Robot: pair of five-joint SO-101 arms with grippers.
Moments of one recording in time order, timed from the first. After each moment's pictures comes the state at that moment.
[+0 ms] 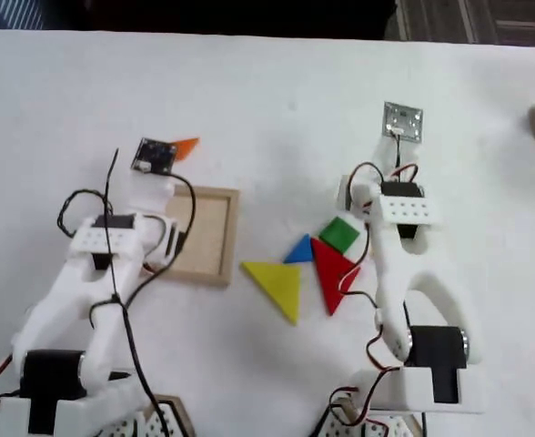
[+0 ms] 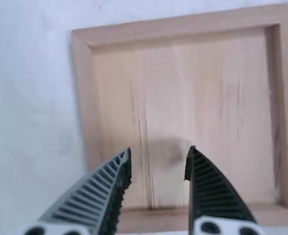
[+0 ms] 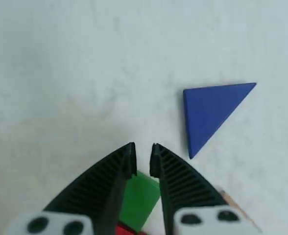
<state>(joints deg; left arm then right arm) -4.6 -12.0 52.0 39.0 -7.9 -1.4 -3.2 31.9 41.9 -7.6</state>
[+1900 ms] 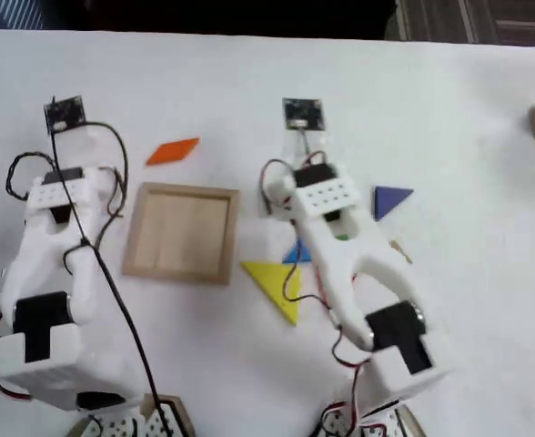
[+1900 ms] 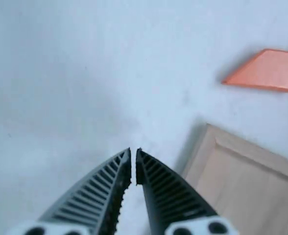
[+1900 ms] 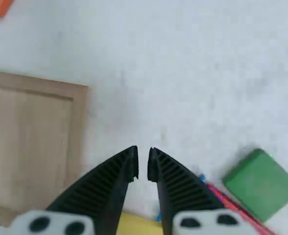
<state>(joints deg) -18.4 6.4 26.8 42.3 9.4 -25.6 7.6 15.9 54.4 -16.9</state>
